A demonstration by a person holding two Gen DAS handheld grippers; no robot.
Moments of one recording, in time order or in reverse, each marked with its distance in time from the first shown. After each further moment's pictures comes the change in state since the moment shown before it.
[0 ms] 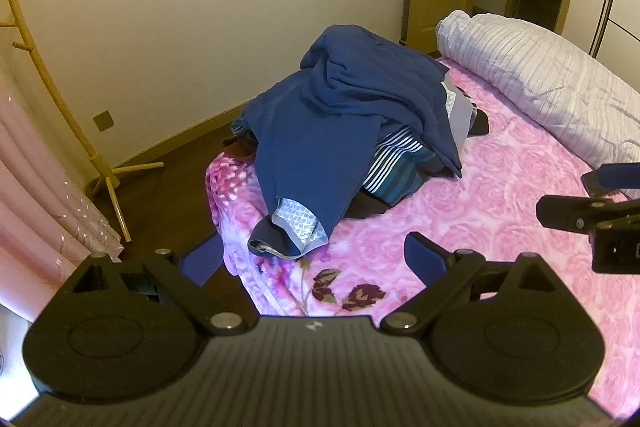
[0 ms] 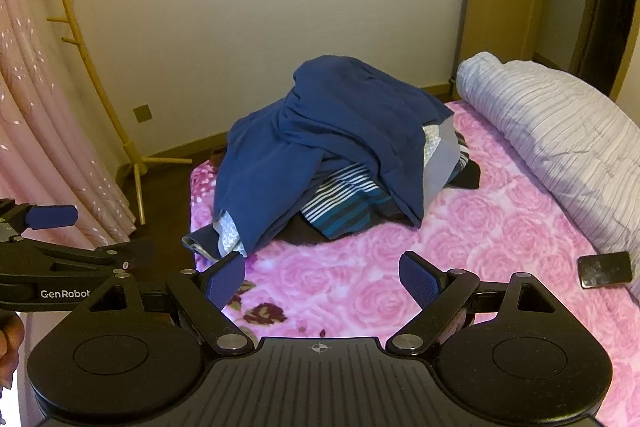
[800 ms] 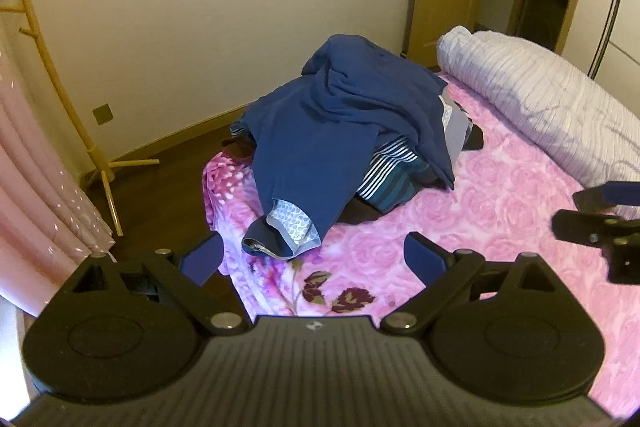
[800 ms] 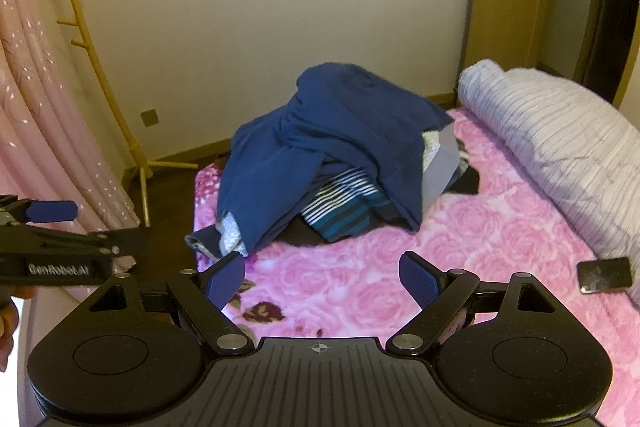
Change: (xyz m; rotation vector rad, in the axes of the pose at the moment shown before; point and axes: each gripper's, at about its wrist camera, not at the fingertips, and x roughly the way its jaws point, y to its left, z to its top) left arm -0.009 0.006 -0.008 -0.065 -0.028 -0.023; right arm -0.016 -0.015 -0.010 -0.022 -0.035 0.014
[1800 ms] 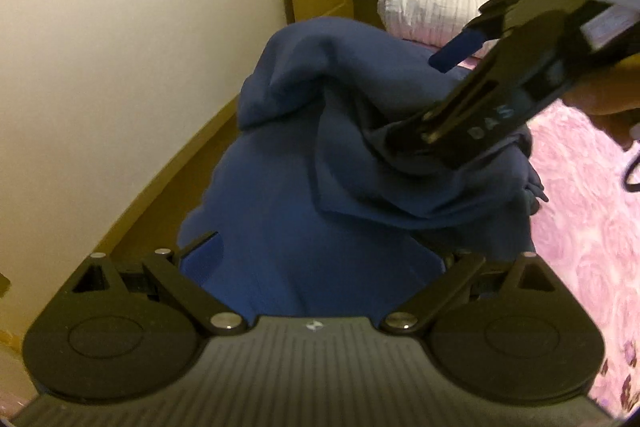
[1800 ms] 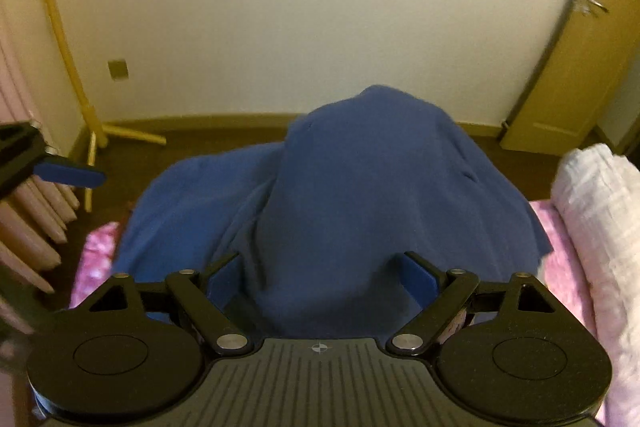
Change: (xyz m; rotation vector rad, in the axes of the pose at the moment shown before) left arm 0.349 0.079 0.160 0.468 -0.013 -0.292; right arm 0.405 0.011 0.198 -0.265 0.136 -0.009
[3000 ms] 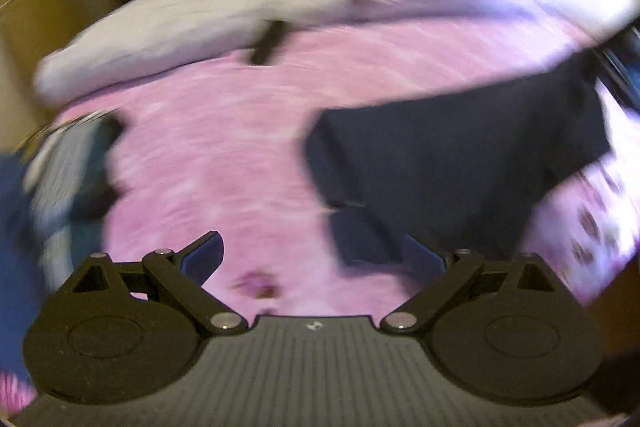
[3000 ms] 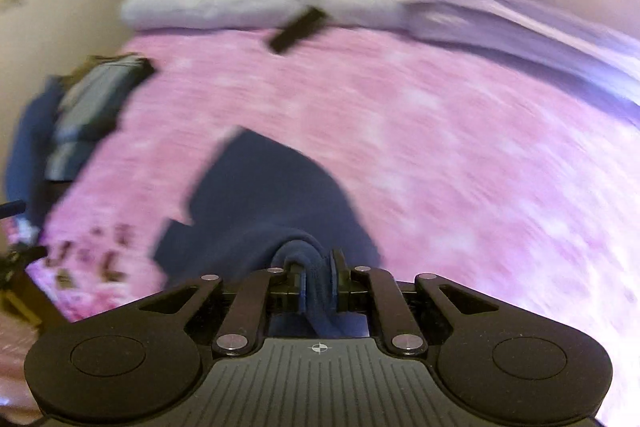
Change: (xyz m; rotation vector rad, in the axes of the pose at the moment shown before) left arm -0.181 -0.414 -0.161 0.641 -0.016 -0.527; right arm -0.539 -0.040 -0.626 1.075 0.126 -0.447
